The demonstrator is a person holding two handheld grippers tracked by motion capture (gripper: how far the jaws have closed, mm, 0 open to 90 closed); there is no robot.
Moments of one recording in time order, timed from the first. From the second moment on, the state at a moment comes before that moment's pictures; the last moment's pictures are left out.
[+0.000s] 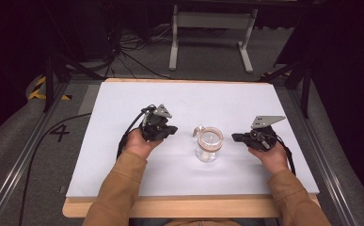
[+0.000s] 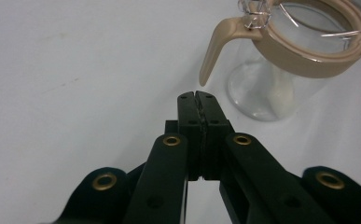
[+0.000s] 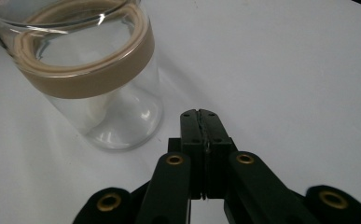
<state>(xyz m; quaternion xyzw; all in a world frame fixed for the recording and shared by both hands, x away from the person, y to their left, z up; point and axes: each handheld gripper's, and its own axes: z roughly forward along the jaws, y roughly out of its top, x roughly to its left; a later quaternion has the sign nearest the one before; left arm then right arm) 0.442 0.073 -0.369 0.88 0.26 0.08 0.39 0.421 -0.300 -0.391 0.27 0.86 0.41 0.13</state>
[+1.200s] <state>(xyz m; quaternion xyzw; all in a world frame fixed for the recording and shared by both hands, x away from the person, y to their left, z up) 0.447 0.021 -0.413 0.86 0.28 0.08 0.41 0.407 -0.309 -0.395 0.28 0.86 0.41 0.13</state>
